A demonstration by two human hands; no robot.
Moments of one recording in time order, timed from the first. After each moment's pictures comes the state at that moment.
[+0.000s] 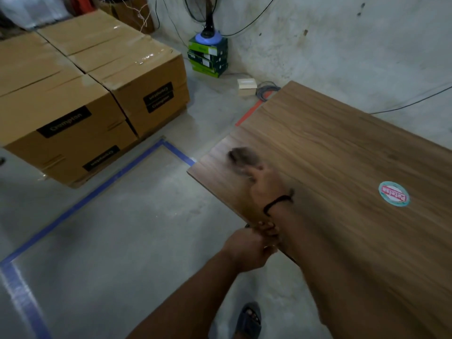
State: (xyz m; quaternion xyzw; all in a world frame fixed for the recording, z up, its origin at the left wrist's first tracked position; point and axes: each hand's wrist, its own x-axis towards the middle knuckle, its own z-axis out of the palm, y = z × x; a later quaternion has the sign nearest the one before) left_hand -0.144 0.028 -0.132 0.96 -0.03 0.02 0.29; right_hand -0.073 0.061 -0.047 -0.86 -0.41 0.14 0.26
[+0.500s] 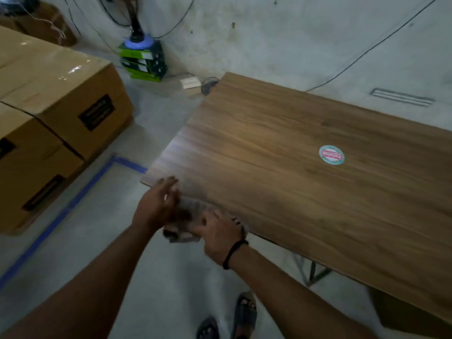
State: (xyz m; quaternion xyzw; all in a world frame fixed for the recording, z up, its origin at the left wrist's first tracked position) left_hand -0.219 0.192 -0.080 0.91 0.26 0.08 0.31; right_hand -0.179 0.000 -0.067 -0.83 -0.51 0.13 0.18
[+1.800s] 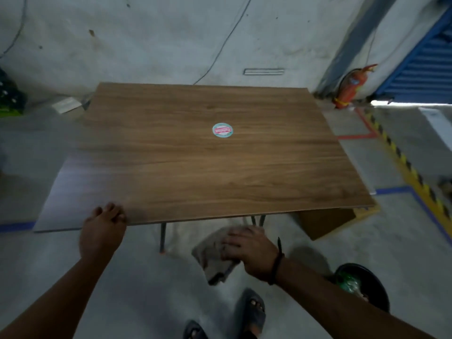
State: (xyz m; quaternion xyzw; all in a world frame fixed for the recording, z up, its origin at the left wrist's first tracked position) left_hand -0.194 0.148 -0.093 0.97 0.17 -0.04 0.16; right_hand -0.232 -0.224 -0.065 -0.91 -0.40 0.07 0.04
